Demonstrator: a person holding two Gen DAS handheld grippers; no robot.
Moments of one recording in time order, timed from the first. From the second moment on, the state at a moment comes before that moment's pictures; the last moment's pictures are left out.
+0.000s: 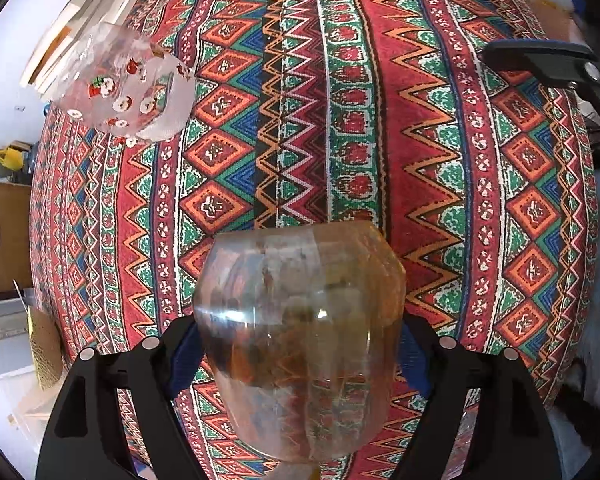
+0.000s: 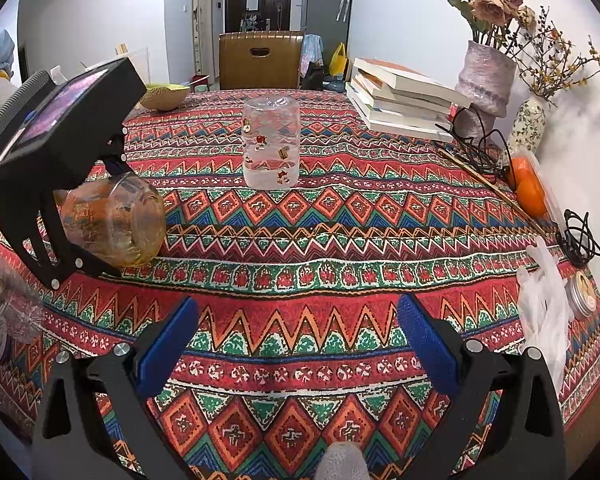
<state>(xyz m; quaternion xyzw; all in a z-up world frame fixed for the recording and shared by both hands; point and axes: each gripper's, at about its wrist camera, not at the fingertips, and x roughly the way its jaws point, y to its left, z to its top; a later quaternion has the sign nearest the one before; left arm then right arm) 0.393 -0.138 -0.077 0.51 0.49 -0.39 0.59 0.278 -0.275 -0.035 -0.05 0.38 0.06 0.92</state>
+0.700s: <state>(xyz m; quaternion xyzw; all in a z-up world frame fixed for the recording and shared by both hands) 0.404 -0.146 -0.074 0.44 0.55 -0.33 0.63 0.283 -0.278 -0.038 -0.06 0.39 0.05 0.92</state>
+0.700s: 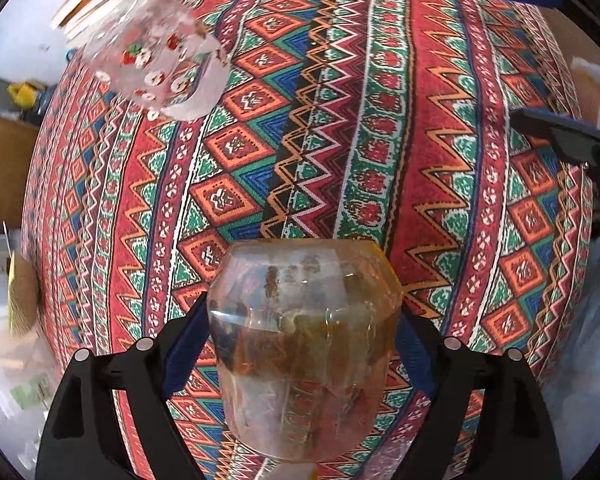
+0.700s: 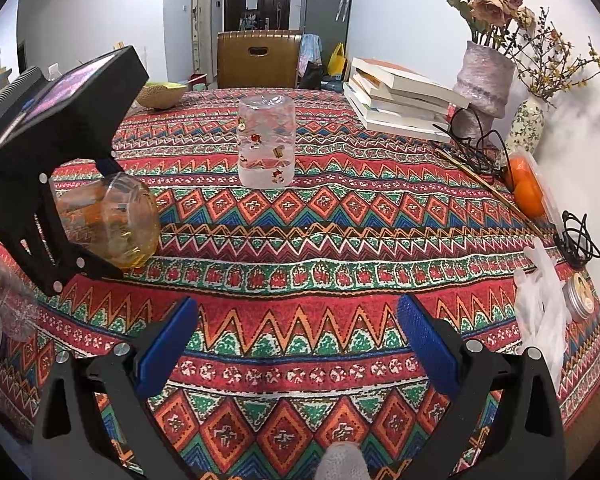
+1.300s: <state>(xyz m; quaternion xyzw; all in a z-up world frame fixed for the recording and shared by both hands) 0.399 -0.145 -0.071 0.46 0.53 -0.34 0.63 0.304 -0.283 -0.045 -0.06 0.41 0.05 0.91</state>
